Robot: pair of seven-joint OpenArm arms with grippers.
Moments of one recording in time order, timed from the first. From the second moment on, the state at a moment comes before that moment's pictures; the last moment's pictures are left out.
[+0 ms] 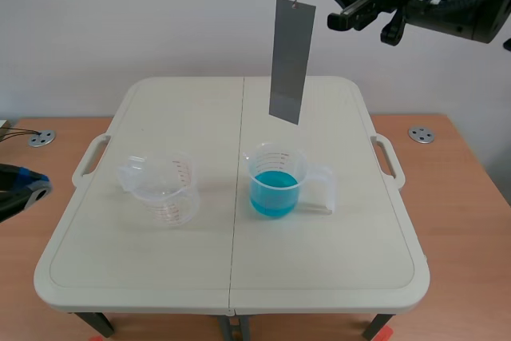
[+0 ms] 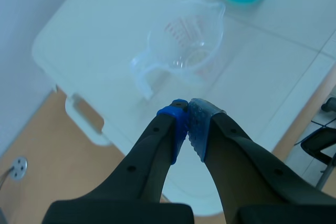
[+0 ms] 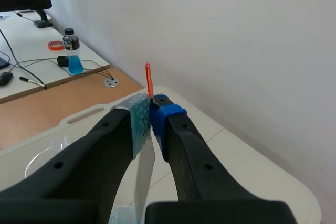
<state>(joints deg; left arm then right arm) 35.9 -50.0 -9.0 104.9 -8.6 -31.3 -9.7 9.1 13.5 2.6 103.1 25.7 45.3 -20.6</state>
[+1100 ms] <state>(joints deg) -10.1 -25.5 28.1 82.5 3.0 -31.9 -1.5 9.1 13.4 1.7 103.1 25.9 45.3 -21.6</state>
